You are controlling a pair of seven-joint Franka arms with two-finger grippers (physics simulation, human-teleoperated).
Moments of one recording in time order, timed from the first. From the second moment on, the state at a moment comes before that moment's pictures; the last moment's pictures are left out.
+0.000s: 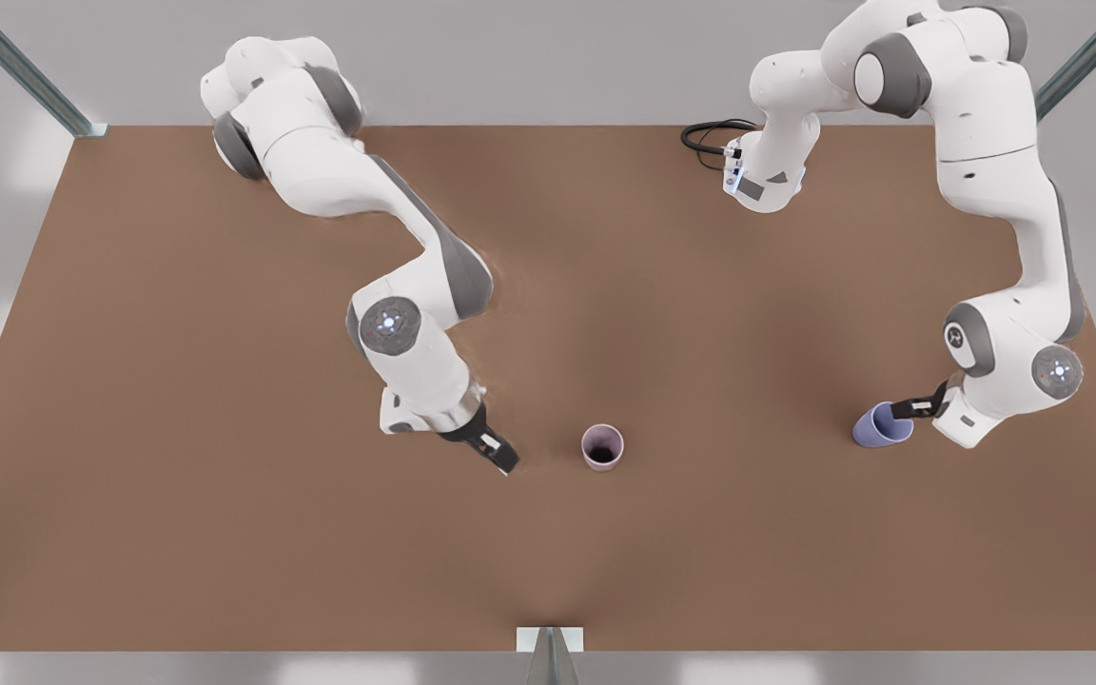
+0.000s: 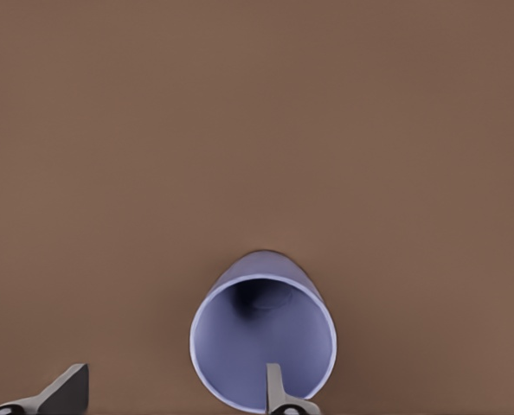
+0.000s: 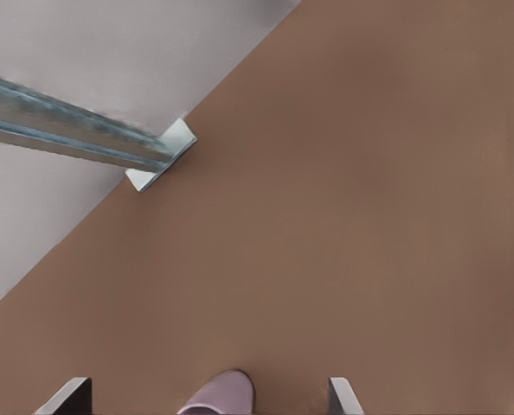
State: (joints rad) left arm 0.06 0.48 0.22 -1.82 -0.05 2.18 0.19; right arm 0.38 0.63 0.09 -1.06 0.03 1.96 1.16
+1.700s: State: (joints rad) left arm -0.54 0.73 0.03 -1.16 -0.14 1.90 -0.53; right arm -0.09 0.18 0.10 -1.50 -0.04 1.57 -0.12
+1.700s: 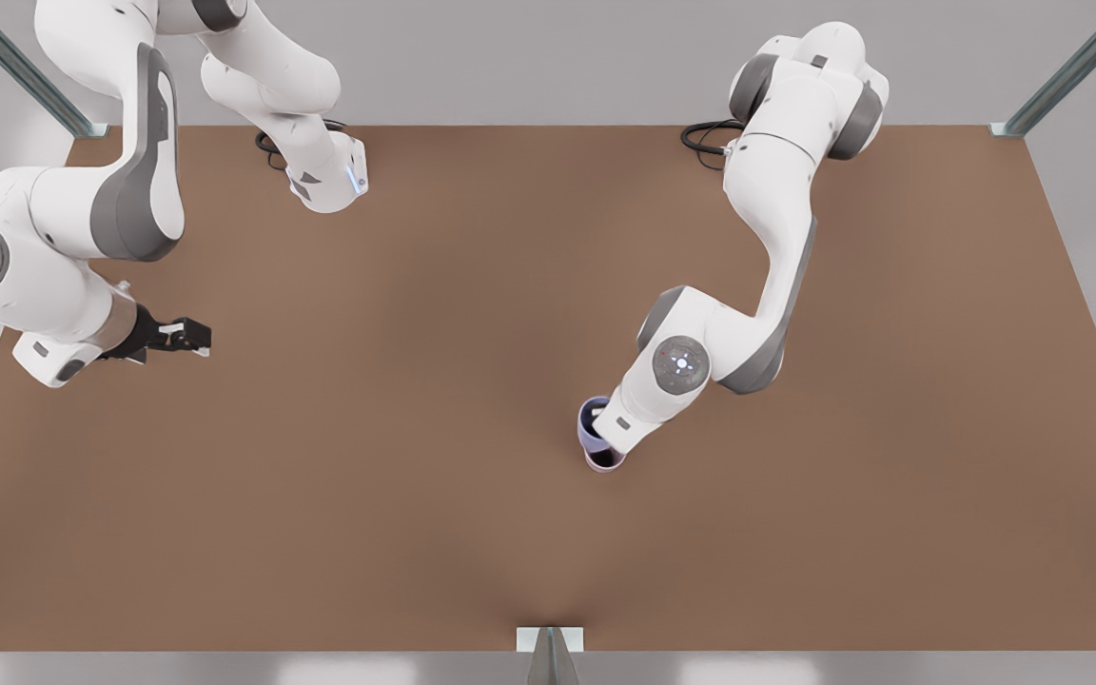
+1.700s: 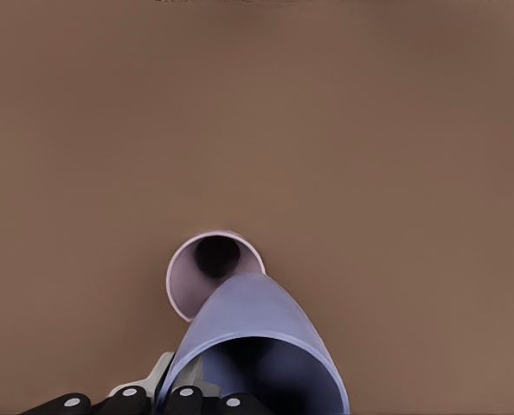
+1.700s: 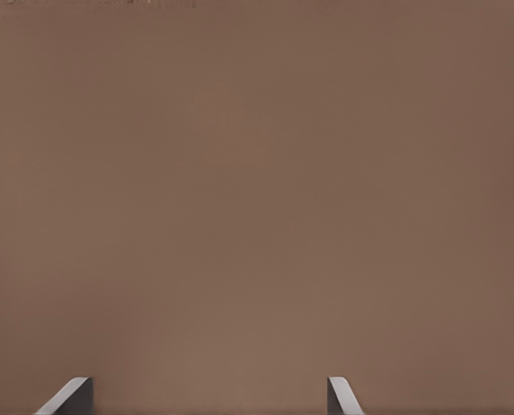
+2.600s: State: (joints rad) left arm -0.51 0.76 0.02 -1.22 -0.15 1.95 -0.77; right arm -0.12 0.19 0.10 -1.50 -0.03 1.57 -0.11
